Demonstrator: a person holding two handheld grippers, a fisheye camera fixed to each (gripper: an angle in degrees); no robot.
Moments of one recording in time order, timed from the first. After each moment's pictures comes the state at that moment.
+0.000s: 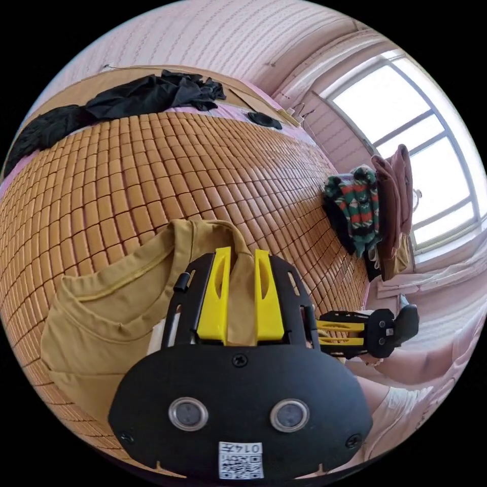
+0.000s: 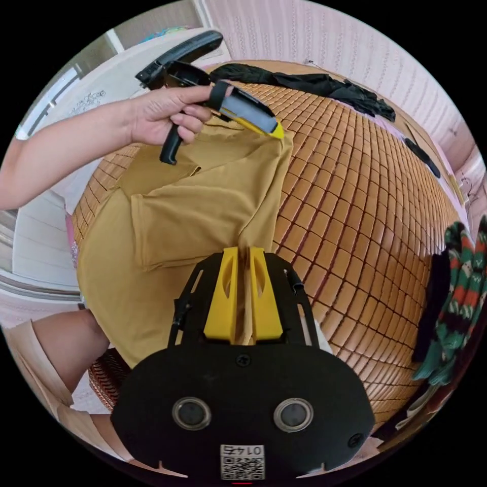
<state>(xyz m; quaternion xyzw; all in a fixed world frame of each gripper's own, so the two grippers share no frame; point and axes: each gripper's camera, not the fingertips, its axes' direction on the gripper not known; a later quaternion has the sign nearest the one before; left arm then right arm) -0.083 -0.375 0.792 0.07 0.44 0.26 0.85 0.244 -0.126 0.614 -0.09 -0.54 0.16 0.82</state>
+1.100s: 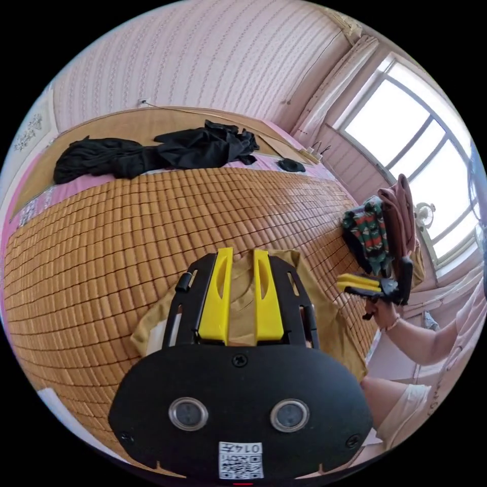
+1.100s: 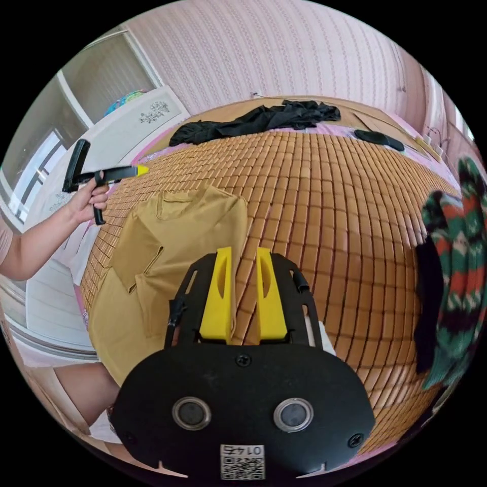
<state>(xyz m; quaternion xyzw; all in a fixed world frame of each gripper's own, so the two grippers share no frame) -0.316 -0.381 0.681 0.19 0.36 0.17 0.90 0.330 -0.127 0.737 -0.03 -0.53 0.29 0.80</state>
